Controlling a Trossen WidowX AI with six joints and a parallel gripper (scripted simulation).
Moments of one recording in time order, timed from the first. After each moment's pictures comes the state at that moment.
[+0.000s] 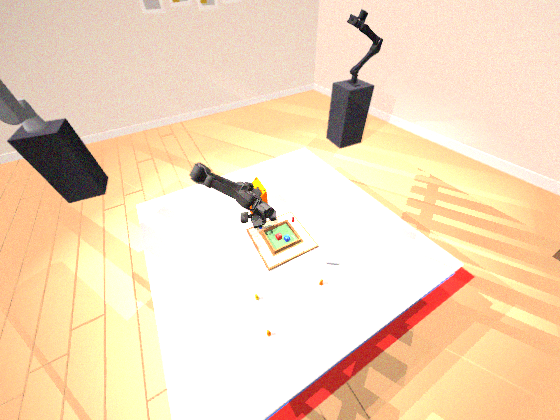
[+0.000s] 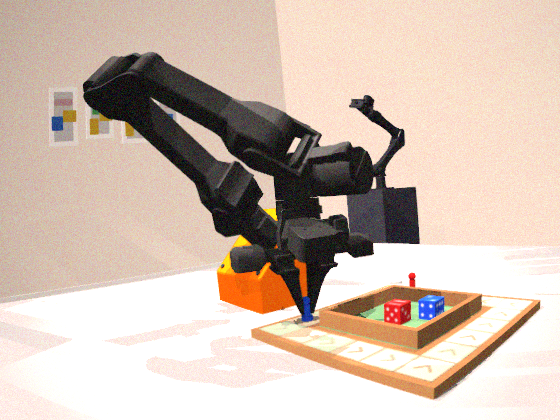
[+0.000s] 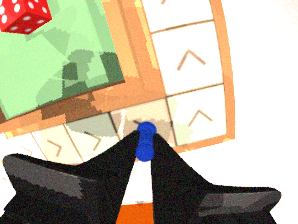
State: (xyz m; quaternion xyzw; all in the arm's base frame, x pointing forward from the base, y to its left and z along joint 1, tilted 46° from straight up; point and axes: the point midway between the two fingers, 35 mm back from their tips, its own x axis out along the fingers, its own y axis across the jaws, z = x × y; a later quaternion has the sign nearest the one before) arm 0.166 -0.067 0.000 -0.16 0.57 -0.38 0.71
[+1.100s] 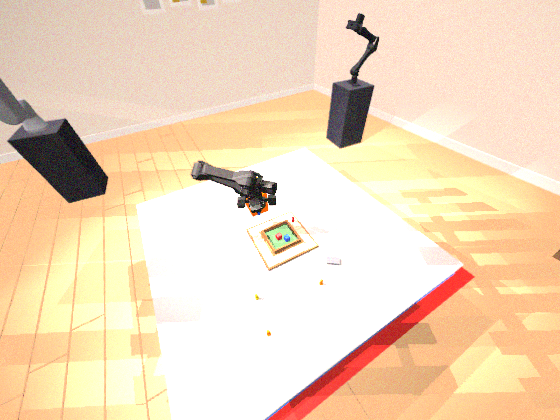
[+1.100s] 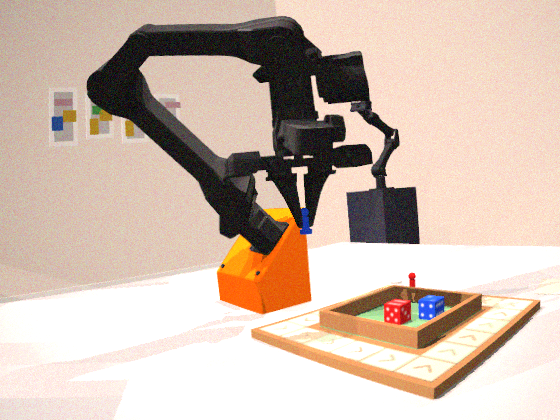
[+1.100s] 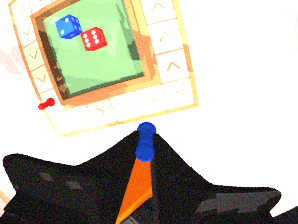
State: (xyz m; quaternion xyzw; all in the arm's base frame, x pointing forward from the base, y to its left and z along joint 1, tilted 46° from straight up) arm 0.170 0.020 0.083 -0.16 0.58 -0.37 0.71
